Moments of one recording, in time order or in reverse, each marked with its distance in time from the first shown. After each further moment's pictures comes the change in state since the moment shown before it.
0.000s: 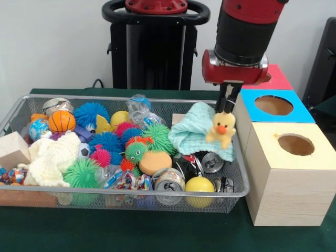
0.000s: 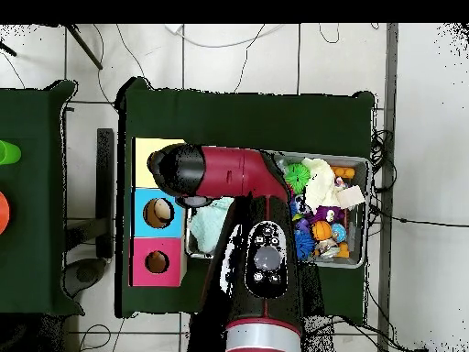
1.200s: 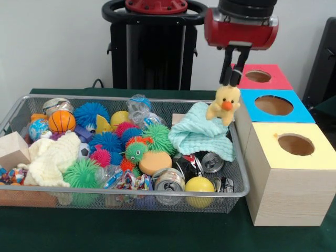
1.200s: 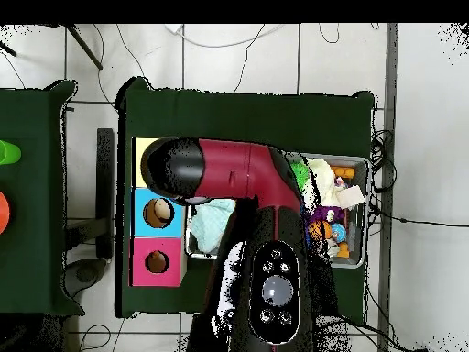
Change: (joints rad) arm 0.000 -0.123 0.000 0.000 -0.008 0.022 0.000
